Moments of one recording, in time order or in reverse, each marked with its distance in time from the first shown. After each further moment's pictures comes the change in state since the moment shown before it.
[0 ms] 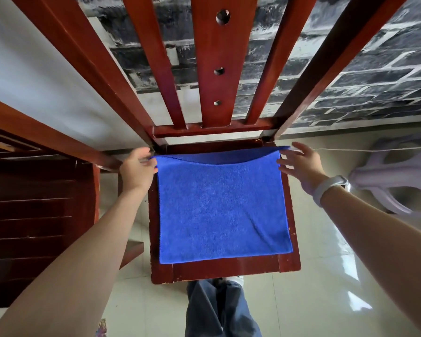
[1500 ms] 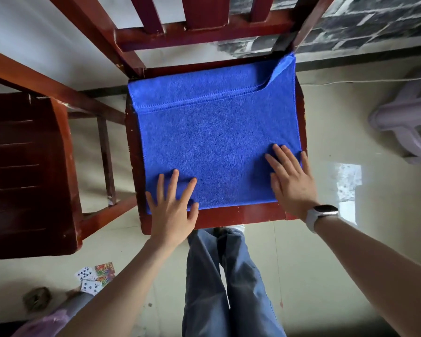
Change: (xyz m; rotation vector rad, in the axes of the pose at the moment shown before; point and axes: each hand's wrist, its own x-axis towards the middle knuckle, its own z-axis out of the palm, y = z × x) left_hand -0.160 -0.157 0.043 1.009 -0.383 0.456; right_hand -0.038 0.205 -0.024 -1.274 0.012 -0.935
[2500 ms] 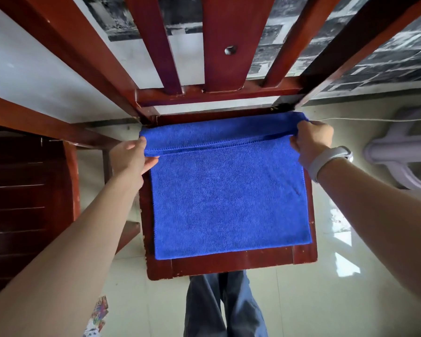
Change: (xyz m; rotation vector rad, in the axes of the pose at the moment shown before) left_hand 0.177 -0.057 -0.126 -1.392 0.259 -0.923; right_hand 0.194 0.002 -0.067 0.928 0.157 1.177
